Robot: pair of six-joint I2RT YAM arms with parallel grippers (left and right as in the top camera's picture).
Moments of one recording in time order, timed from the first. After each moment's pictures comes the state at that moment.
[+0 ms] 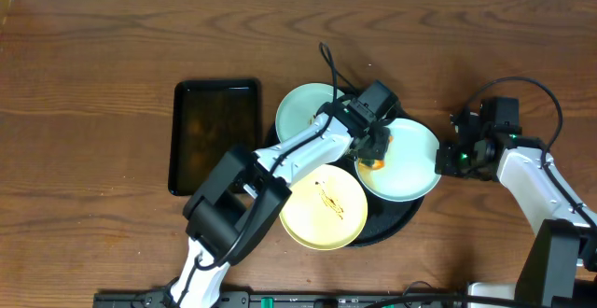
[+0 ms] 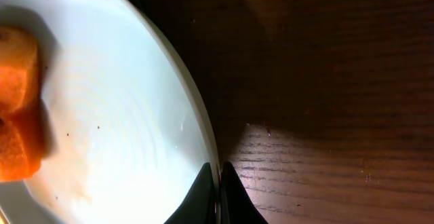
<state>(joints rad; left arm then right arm) -0.78 2.10 1.49 -0.57 0.18 -0.51 -0.11 1.56 0.82 -0.60 -0.25 0.05</state>
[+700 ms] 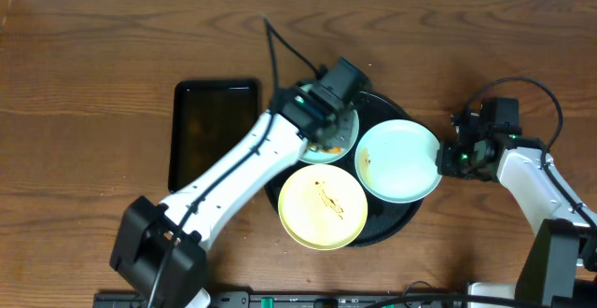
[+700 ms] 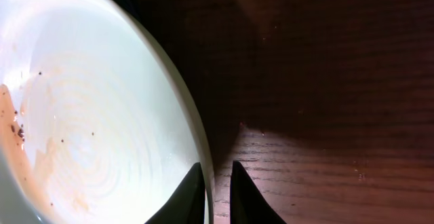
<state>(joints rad) -0.68 1.75 1.49 -0.91 -0.05 -0.48 -0.11 1.56 0.82 -0.59 -0.24 0.06</state>
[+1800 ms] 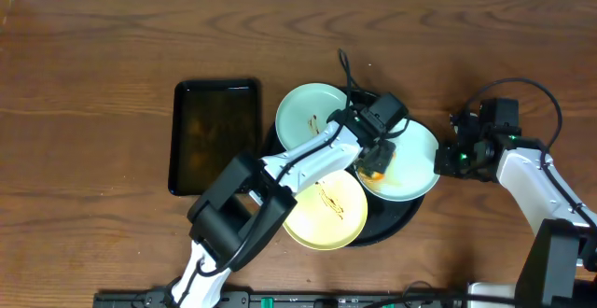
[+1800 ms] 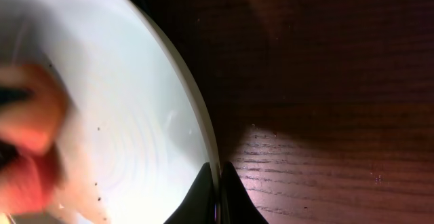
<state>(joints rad) -0.83 2.10 1.49 -0.63 0.07 -0.41 -0.11 1.56 0.81 -0.58 -0.26 0.06</state>
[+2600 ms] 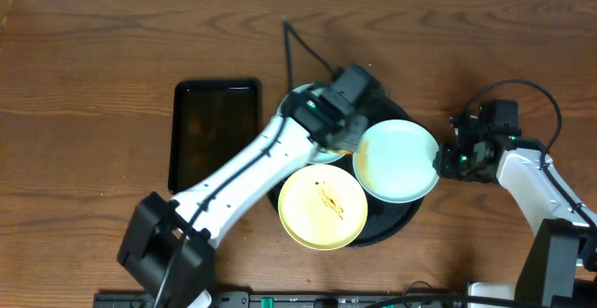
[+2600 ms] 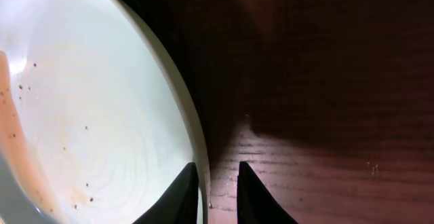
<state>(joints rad) -0.72 1.77 1.49 -0.87 -0.05 -0.41 -0.11 1.56 0.81 -0.59 -0.25 0.07</state>
